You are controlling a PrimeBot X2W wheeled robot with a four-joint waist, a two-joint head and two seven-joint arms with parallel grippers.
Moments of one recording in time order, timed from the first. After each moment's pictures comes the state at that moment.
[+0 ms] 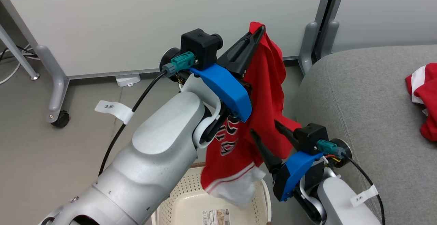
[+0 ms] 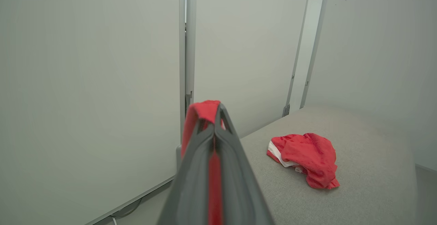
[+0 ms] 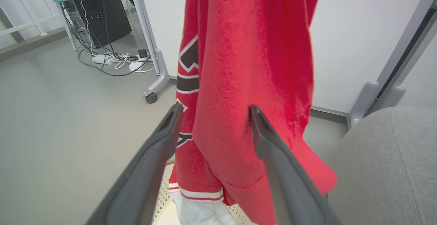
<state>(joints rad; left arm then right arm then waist) -0.92 0.05 -0.87 0.61 -0.81 -0.10 -0.18 -0.35 -0.05 0.35 0.40 0.21 0.13 0.01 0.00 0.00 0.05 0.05</state>
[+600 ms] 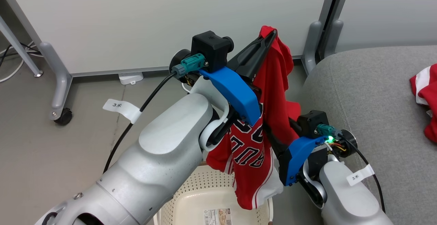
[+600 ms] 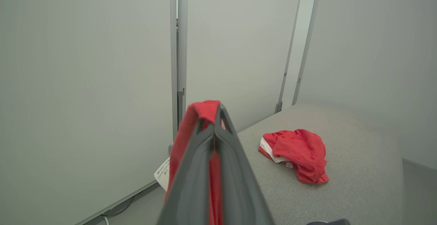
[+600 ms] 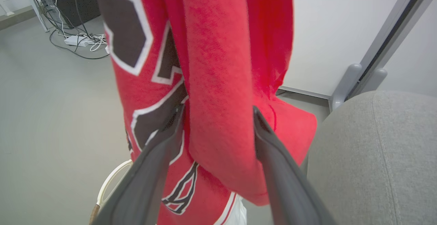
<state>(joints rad) -0.94 0.05 -0.95 0.60 -0.88 -0.09 -0.20 -0.50 -0.05 0.32 0.67 0.18 0.13 -0.02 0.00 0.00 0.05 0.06</state>
